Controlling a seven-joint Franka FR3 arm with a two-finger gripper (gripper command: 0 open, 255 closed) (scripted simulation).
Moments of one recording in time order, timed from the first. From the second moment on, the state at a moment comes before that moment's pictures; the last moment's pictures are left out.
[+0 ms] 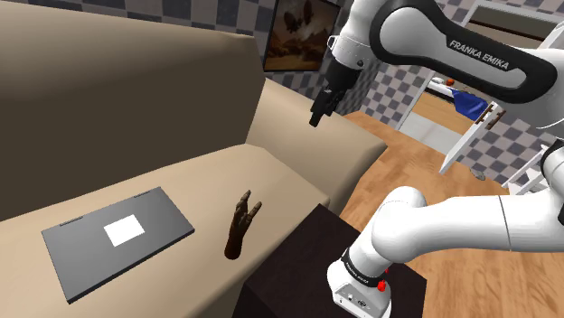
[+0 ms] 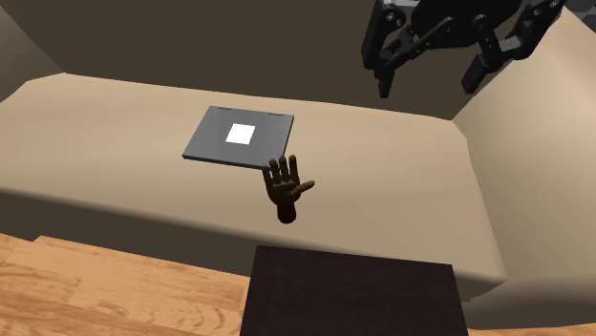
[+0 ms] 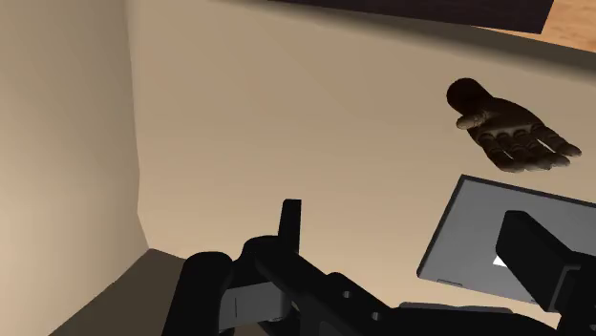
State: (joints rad) arm 0.00 -0.83 0.04 -2.31 -0.06 1.58 -0.04
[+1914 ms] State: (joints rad) arm 0.30 -0.14 -0.15 -2.44 0.28 1.89 -0.81
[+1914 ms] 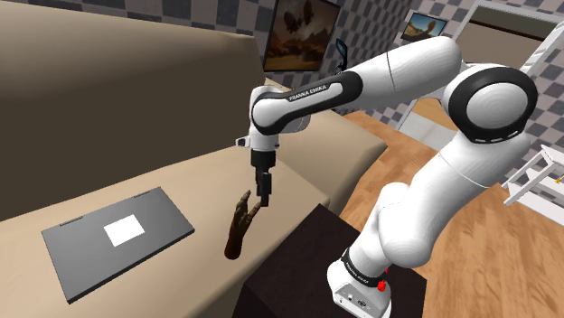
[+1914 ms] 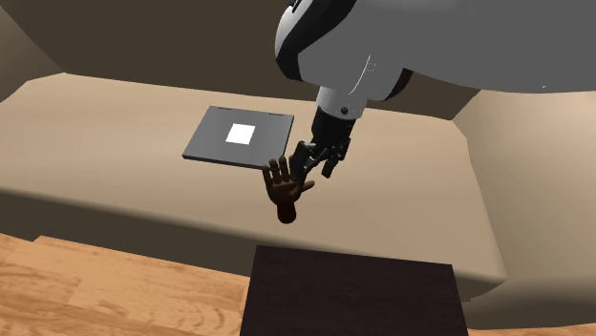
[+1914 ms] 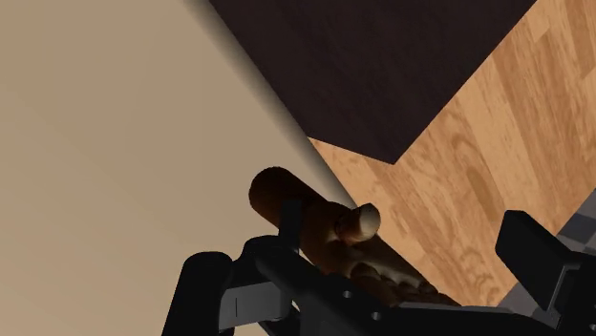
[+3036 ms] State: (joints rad) arm 0.30 -0.12 -0.15 -2.44 0.28 1.91 -0.82
